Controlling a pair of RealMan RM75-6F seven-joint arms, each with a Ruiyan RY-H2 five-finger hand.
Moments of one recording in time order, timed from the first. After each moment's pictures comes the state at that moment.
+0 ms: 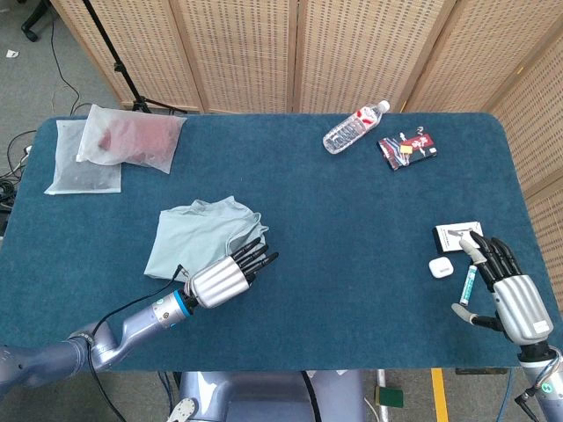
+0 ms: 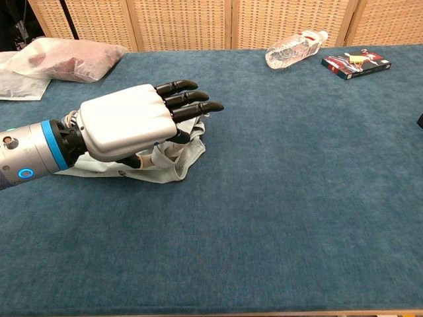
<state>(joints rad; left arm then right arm) -0.81 -1.69 0.05 -1.10 1.86 1.17 0.40 0.18 -1.10 0.03 -1.48 -1.69 1.56 0.36</state>
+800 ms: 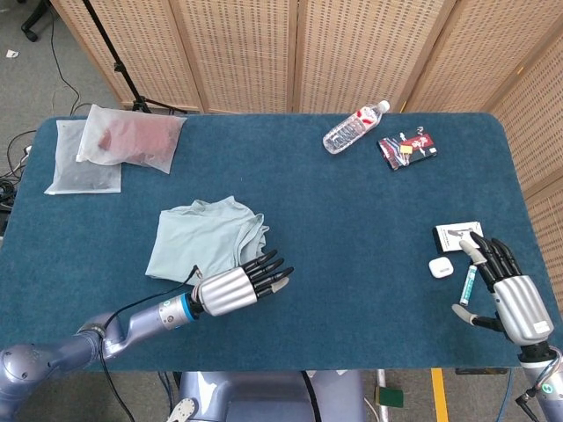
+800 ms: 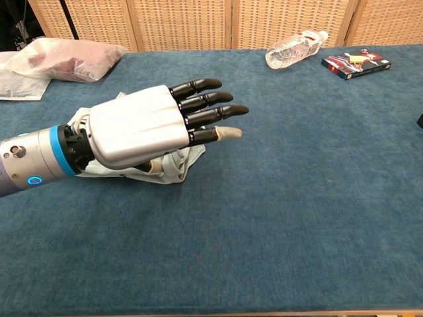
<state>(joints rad) -0.84 -1.79 0.10 -0.87 1.98 1.38 0.28 0.18 -1.10 0.02 -1.48 -1.69 1.56 0.36</state>
